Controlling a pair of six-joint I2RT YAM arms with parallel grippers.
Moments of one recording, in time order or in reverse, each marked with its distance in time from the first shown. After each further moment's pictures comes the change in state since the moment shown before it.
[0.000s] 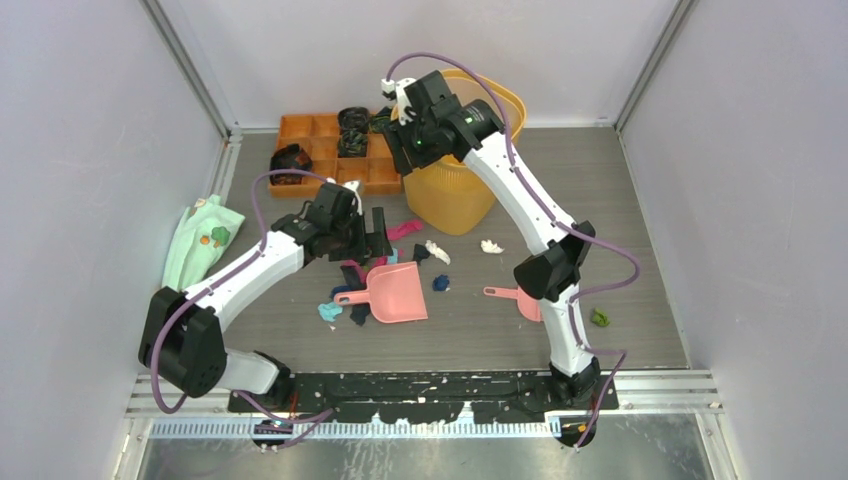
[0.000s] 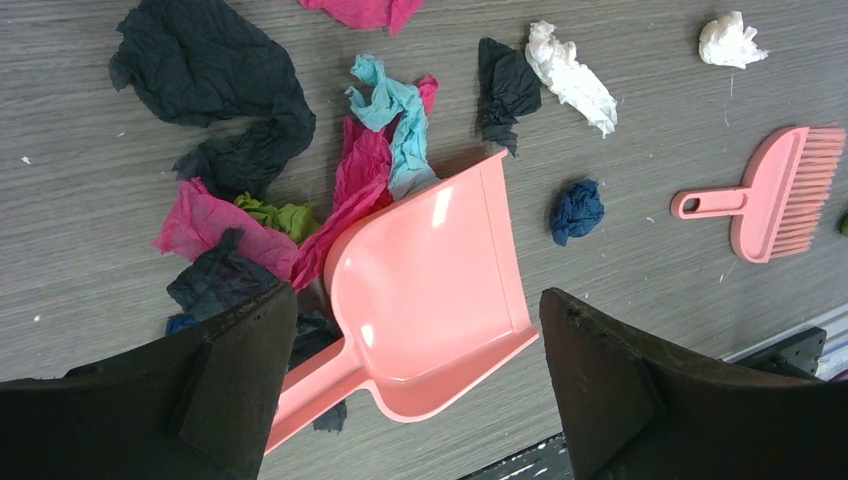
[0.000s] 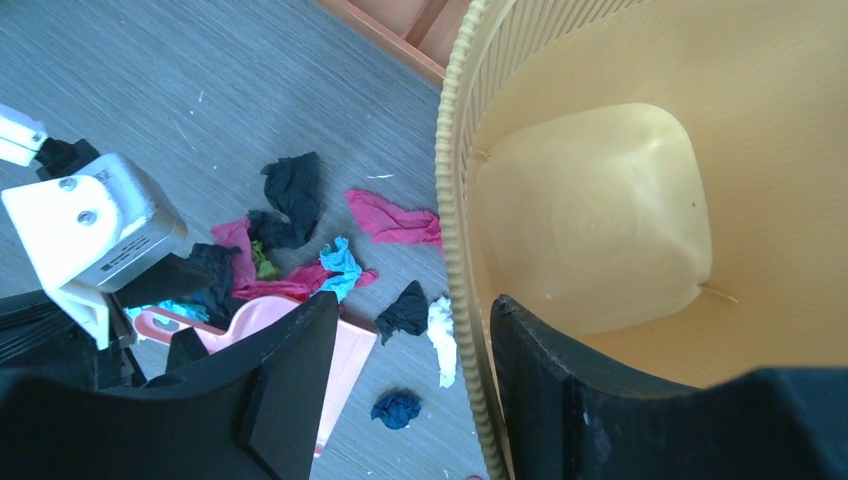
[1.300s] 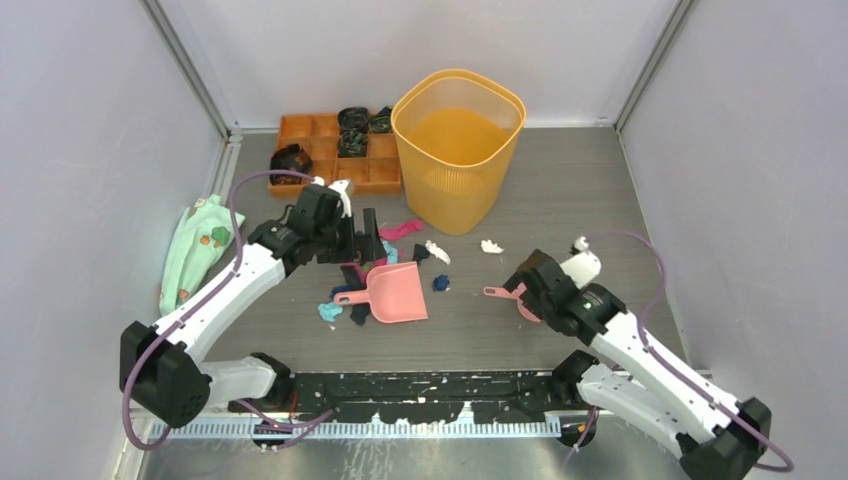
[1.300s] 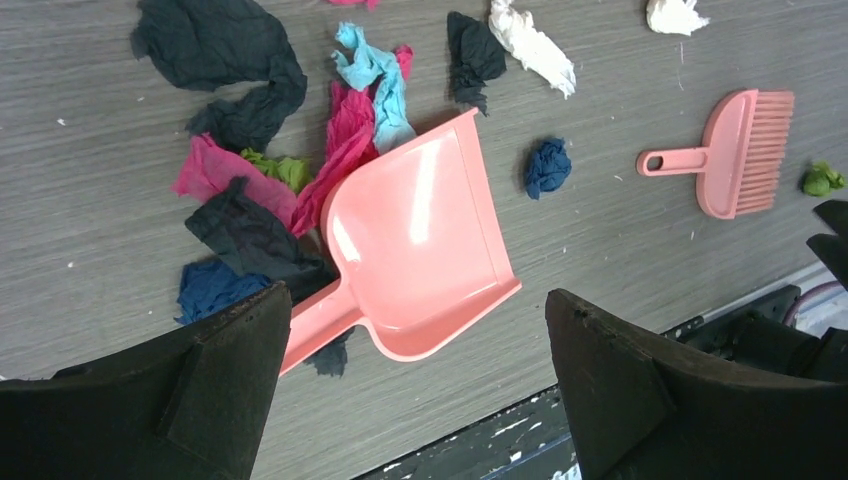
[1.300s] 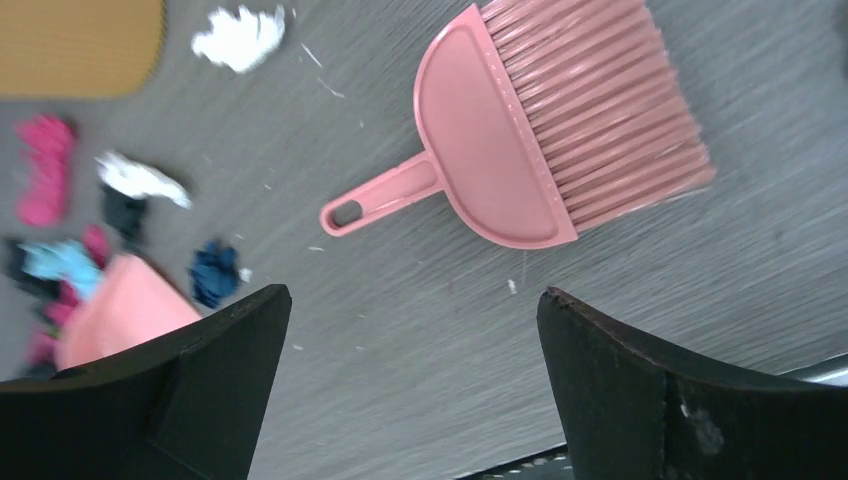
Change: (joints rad) left arm 0.000 -0.152 0.015 -0.116 0.013 0.029; right arm -0.014 -1.339 -1.852 0.235 0.493 1.135
